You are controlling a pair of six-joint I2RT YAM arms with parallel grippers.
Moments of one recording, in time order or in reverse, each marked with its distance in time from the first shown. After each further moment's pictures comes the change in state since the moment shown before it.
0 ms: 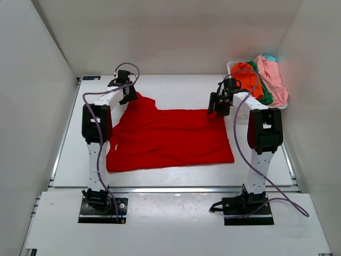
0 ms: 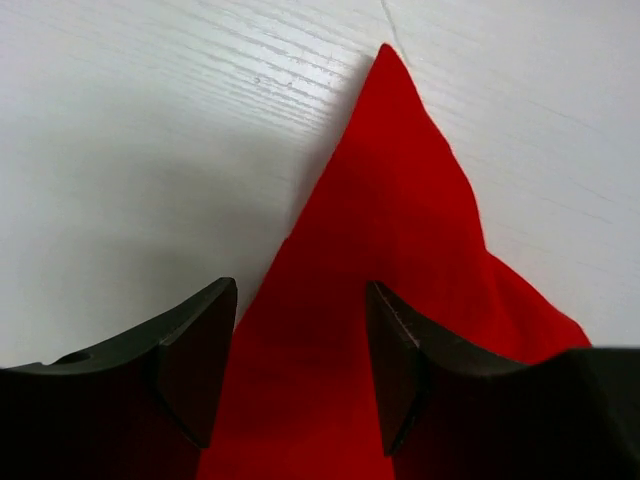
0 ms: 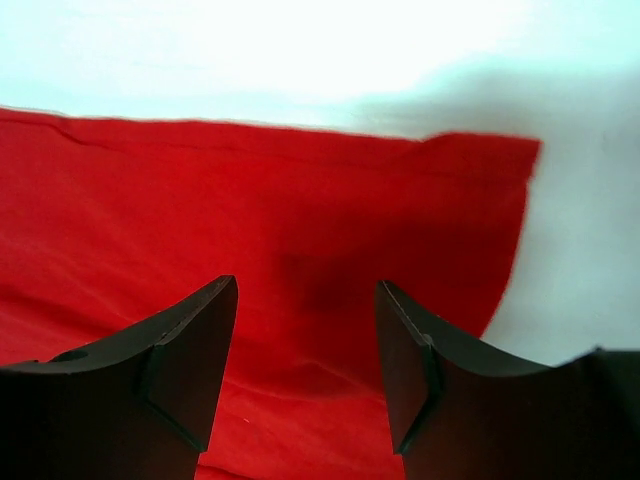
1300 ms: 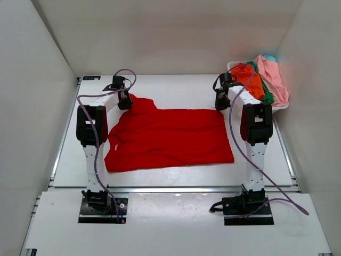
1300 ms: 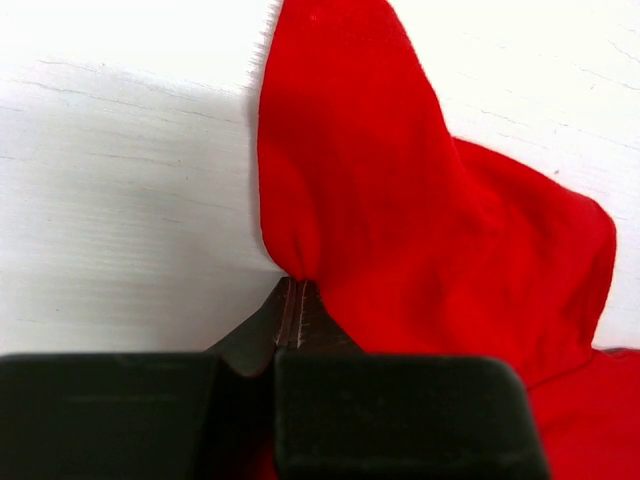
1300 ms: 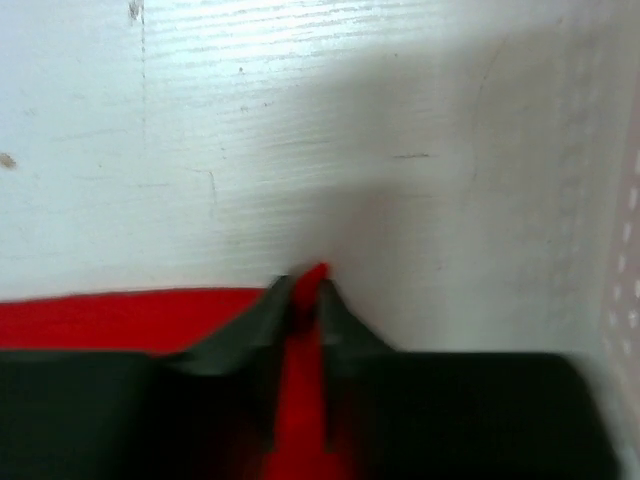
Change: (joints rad) left arm 0.040 -0.061 -0.157 0.021 0.159 0.047; right arm 0.007 0.219 0.288 -0.106 0.288 0.012
